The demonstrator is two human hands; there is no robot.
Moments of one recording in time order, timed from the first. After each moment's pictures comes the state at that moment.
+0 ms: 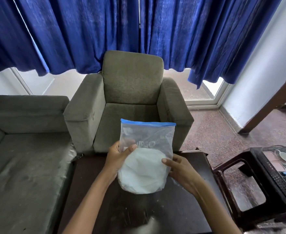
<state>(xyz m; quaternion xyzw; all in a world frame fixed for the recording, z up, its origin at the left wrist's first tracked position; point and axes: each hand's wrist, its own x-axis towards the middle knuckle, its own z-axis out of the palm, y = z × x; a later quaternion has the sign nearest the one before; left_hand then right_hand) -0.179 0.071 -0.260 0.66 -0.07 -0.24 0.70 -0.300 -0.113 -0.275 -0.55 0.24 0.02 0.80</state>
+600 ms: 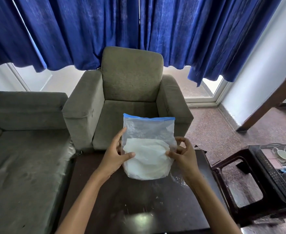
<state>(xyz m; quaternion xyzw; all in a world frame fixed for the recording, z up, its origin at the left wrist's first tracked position) -0.170 0.090 -0.265 0.71 -0.20 -0.22 0.64 -0.285 -0.112 -0.265 -0.63 0.26 -0.19 0.70</state>
